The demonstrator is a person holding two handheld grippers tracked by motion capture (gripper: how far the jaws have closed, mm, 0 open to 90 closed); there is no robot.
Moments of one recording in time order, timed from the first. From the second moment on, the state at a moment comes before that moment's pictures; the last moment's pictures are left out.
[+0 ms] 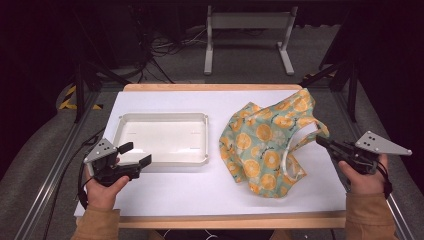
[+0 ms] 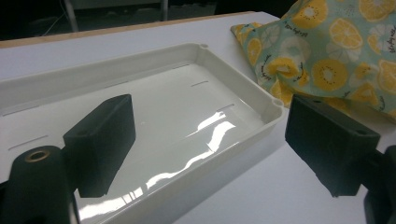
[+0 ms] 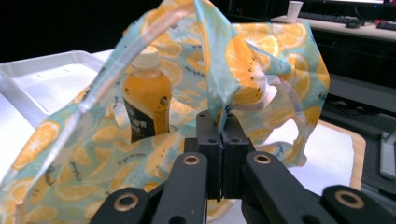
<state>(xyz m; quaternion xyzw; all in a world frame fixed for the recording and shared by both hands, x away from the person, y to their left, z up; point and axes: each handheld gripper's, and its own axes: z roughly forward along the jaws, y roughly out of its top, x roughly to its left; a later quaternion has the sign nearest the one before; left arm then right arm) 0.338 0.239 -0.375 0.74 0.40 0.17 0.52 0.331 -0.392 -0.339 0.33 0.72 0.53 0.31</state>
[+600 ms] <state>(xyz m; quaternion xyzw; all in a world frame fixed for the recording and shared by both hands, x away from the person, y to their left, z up) 0.338 0.235 -0.377 0.74 0.40 0.17 0.51 0.319 -0.381 -0.320 0.29 0.71 0.56 0.31</state>
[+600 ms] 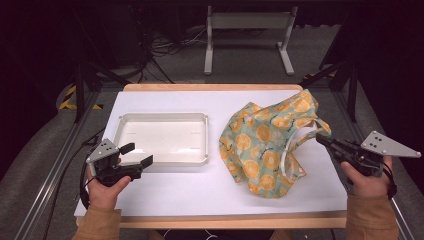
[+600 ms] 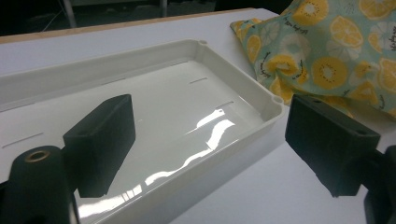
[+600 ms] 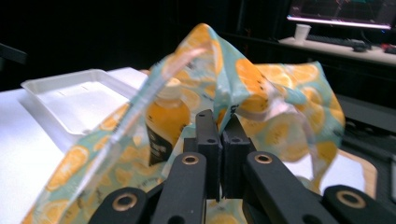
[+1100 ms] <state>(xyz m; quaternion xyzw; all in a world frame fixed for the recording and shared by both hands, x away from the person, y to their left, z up) 0.338 0.231 -0.378 0.74 0.40 0.17 0.51 0.329 -0.356 -0.310 0.27 0.71 0.58 0.29</state>
